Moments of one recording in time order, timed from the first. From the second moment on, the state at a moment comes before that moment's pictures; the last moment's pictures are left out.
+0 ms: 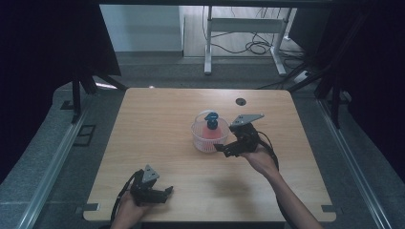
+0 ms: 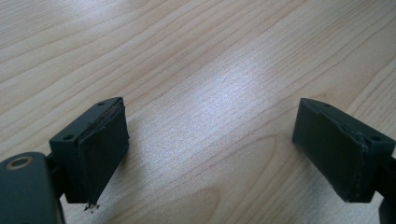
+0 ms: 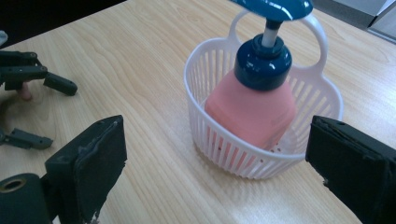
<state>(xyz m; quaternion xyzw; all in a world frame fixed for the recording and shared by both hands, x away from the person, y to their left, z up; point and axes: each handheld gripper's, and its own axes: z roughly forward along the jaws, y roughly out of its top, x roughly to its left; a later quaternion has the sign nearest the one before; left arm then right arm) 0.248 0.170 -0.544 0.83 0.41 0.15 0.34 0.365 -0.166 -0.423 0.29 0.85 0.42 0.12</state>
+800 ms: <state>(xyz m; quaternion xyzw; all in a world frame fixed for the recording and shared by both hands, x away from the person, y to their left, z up) 0.248 0.170 -0.544 0.84 0.41 0.15 0.34 0.338 -0.183 -0.438 0.29 0.85 0.42 0.11</state>
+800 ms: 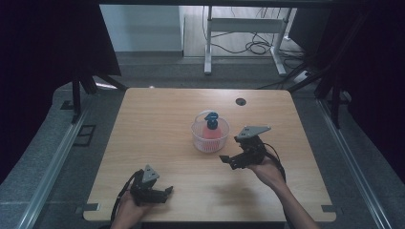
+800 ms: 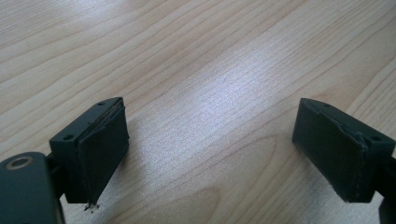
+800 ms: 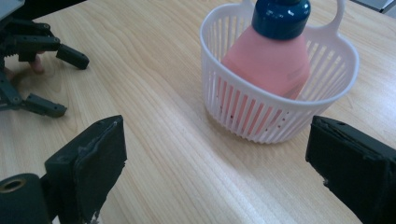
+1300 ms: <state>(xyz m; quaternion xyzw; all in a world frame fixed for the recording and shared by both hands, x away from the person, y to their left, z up) 0.248 0.170 -0.544 0.83 0.41 0.15 0.34 0.322 -0.196 -0.450 0.29 0.86 0.41 0.11</state>
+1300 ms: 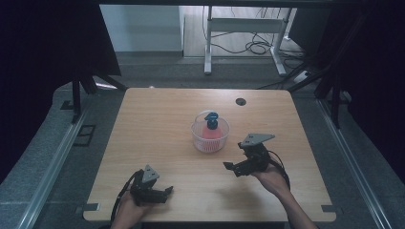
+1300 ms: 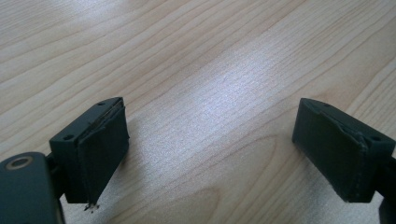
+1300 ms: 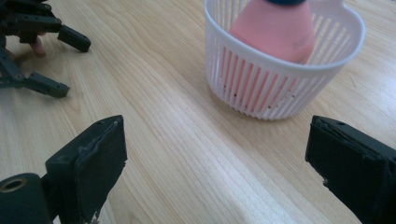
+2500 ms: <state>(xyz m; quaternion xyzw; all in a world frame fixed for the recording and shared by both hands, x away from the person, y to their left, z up) 0.248 0.170 -0.544 0.83 0.41 0.15 0.34 0.285 -0.251 -0.481 0.33 0.84 0.41 0.13</state>
